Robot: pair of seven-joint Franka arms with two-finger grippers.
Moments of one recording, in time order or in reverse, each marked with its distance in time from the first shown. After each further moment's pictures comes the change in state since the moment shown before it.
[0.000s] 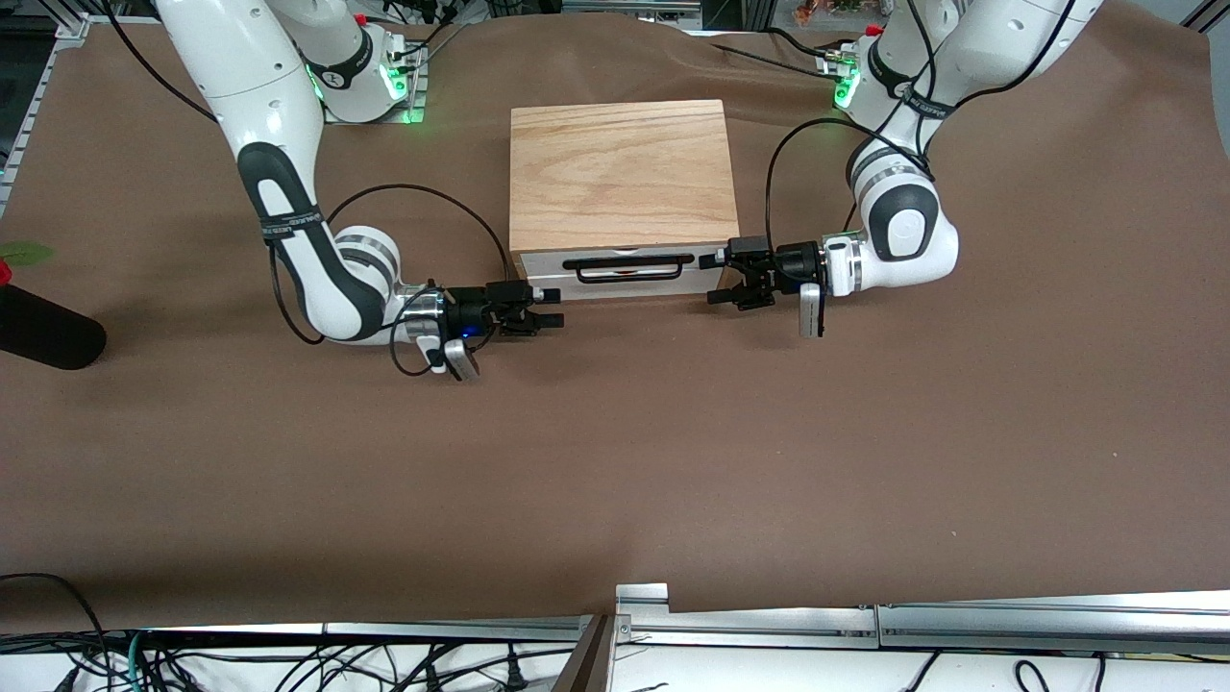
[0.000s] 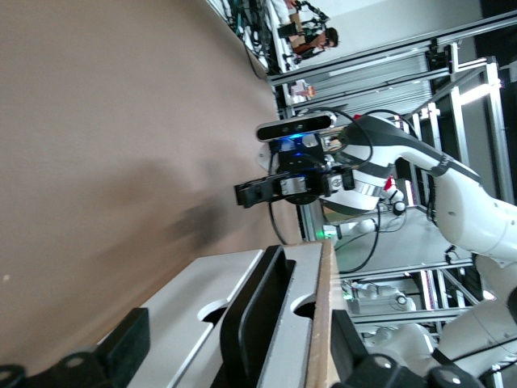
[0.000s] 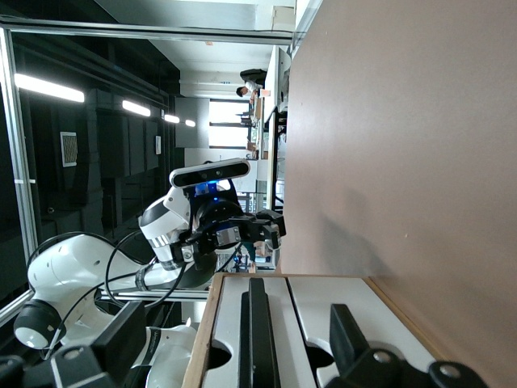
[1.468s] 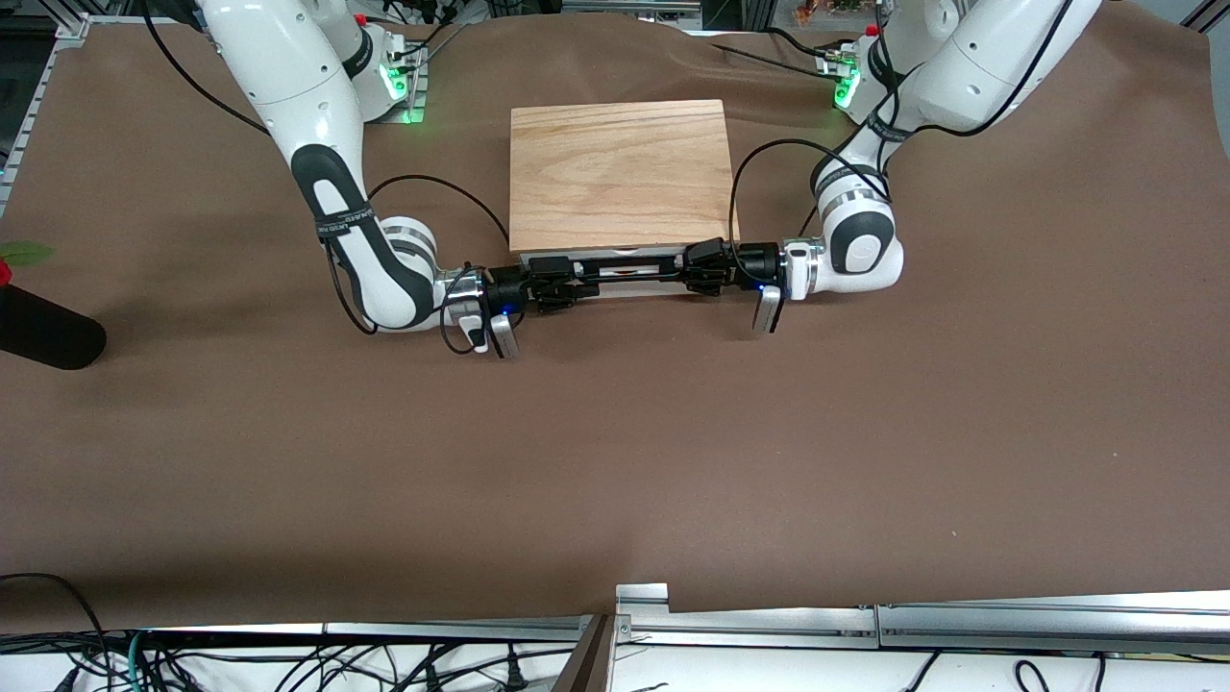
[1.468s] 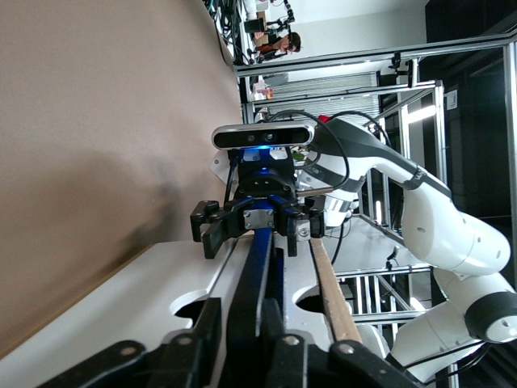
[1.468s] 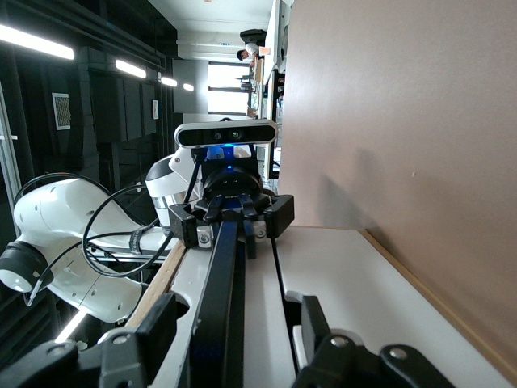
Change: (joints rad) left arm -0.042 0.170 -0.027 0.039 -0.116 -0.102 0.075; right arm 0.085 0.032 0.000 -0.021 0.000 -0.013 -0.062
